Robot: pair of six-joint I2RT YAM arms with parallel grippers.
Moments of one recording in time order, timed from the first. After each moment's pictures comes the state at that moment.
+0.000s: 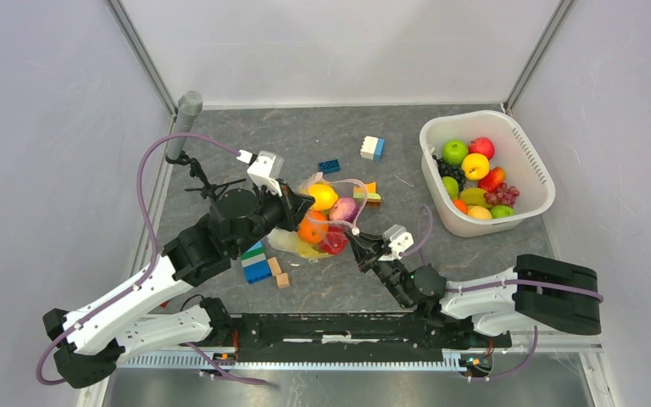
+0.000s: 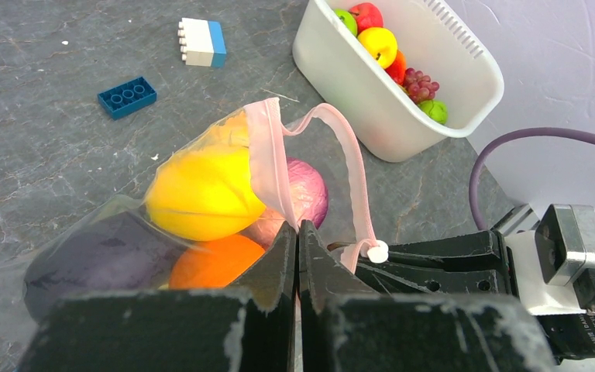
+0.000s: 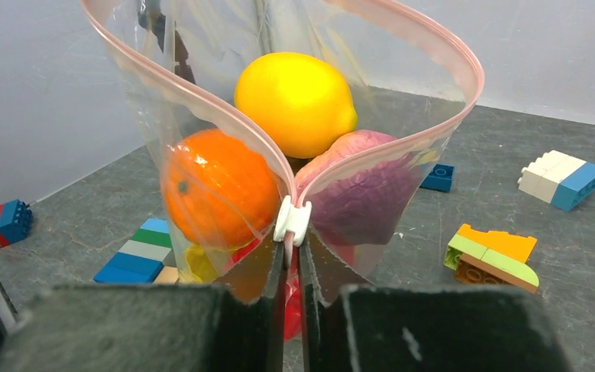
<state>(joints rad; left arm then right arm) -0.95 0.86 0.97 -0.34 -0.28 -0.48 1.30 1.28 0.20 1.38 0.61 -0.05</state>
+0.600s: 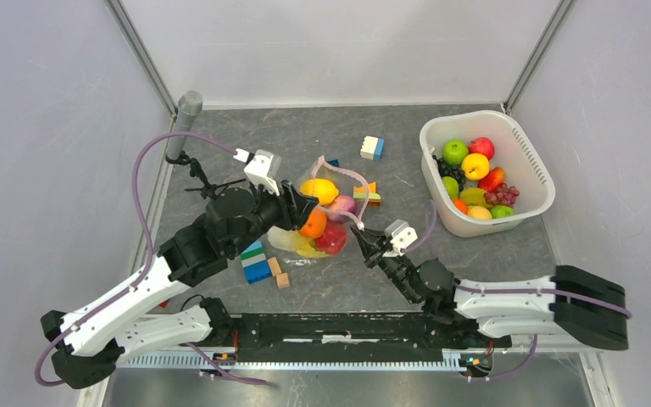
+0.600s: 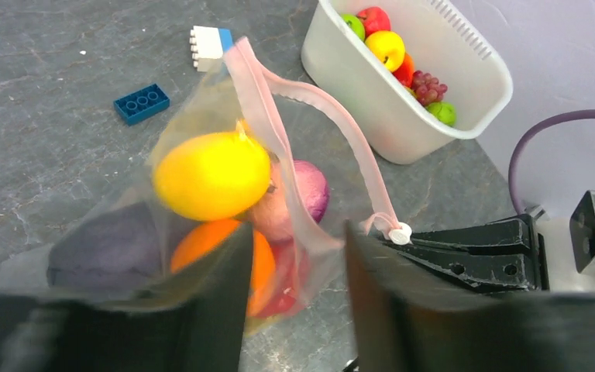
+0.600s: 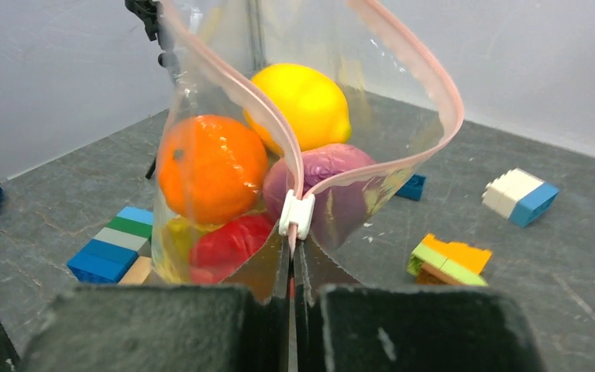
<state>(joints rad) -0.95 0.85 0.99 -0.36 -0.29 -0.46 1.27 1.11 0.21 1.15 0.57 -0.09</state>
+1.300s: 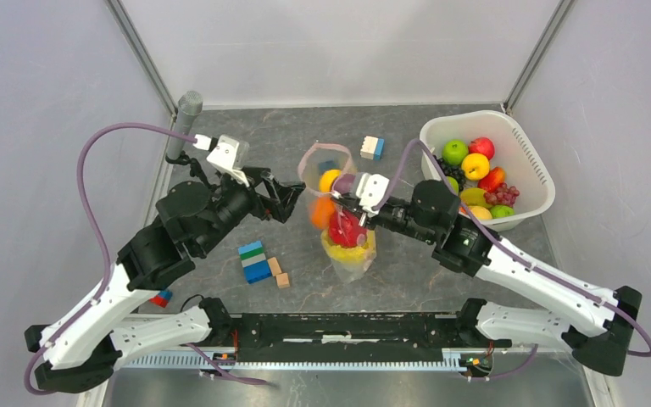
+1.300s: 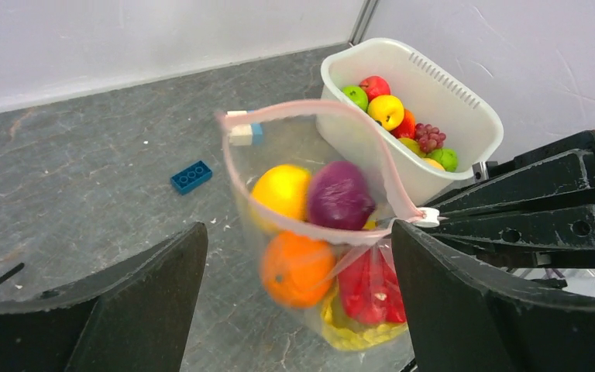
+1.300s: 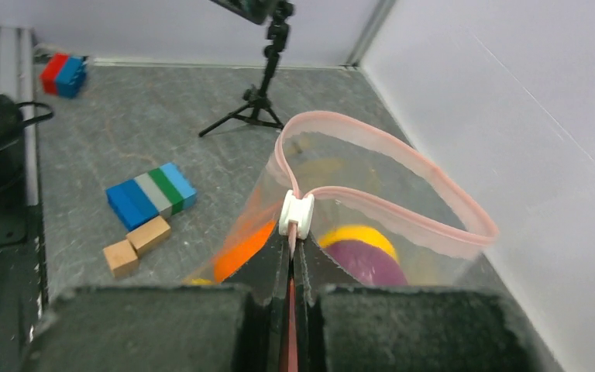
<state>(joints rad) -0.94 0.82 1.22 -0.49 -0.34 -0.28 0.98 1.00 0.92 0.06 -0.12 -0.34</state>
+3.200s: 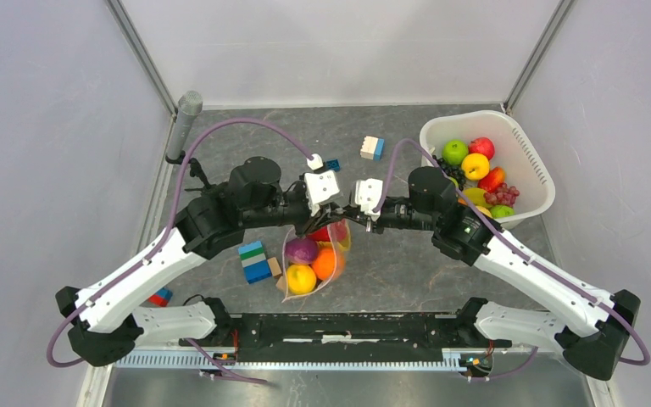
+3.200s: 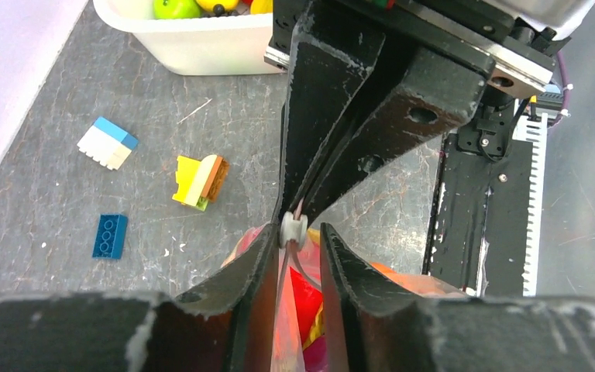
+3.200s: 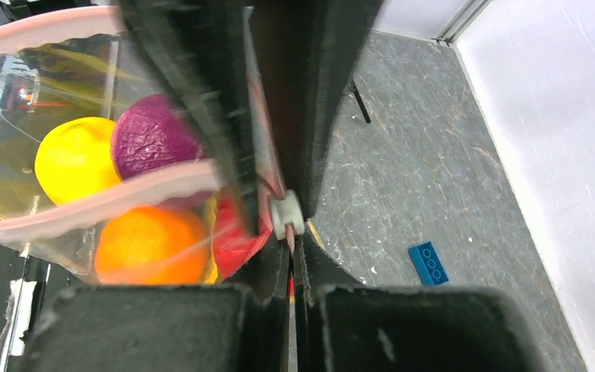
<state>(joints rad) -0.94 1.09 1.30 -0.59 0.29 0.26 0.85 1.05 1.02 -0.21 -0.49 -0.47</state>
